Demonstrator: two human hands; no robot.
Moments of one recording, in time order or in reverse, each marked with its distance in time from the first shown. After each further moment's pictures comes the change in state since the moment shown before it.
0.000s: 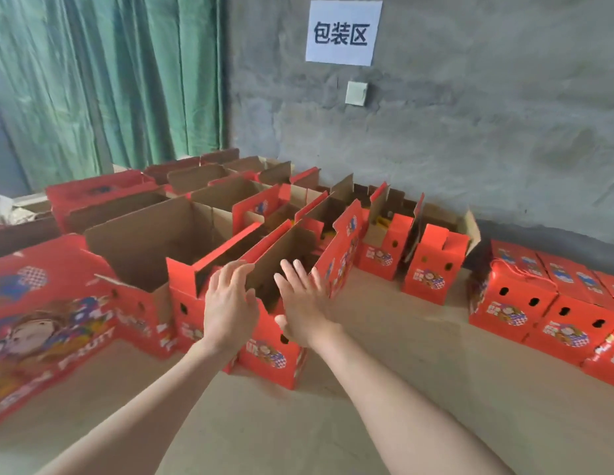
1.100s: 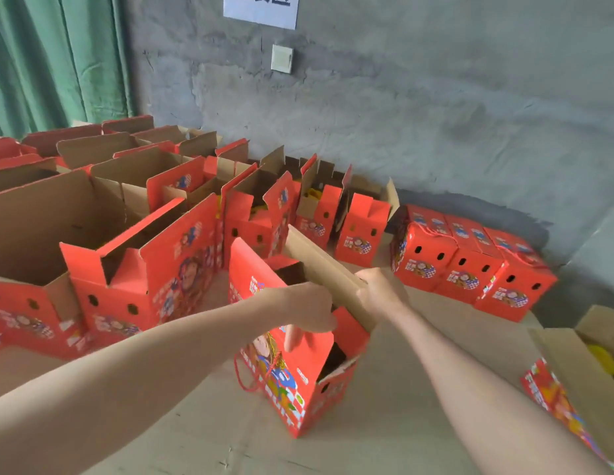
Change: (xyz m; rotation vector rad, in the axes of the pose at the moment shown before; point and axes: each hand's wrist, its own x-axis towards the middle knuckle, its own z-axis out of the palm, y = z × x) left_hand -0.024 0.173 0.041 0.332 -1.166 0.528; right_hand -0.125 0.154 -0.058 0.145 -0.044 0.686
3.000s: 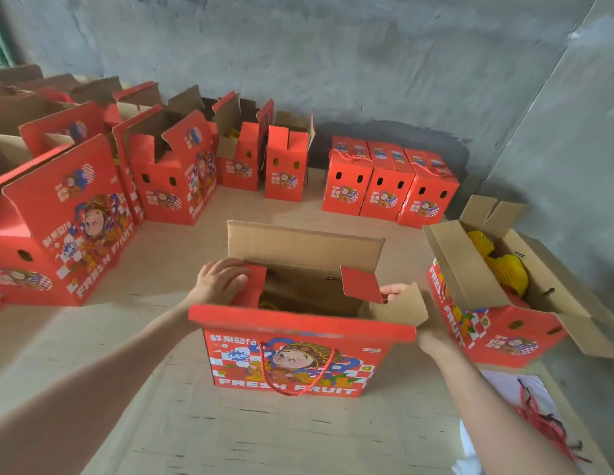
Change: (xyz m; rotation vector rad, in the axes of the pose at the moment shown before) left_hand -0.003 0.047 0.150 -0.513 0.406 -0.063; right_hand -0.215 0.229 0.004 1.010 0.123 0.281
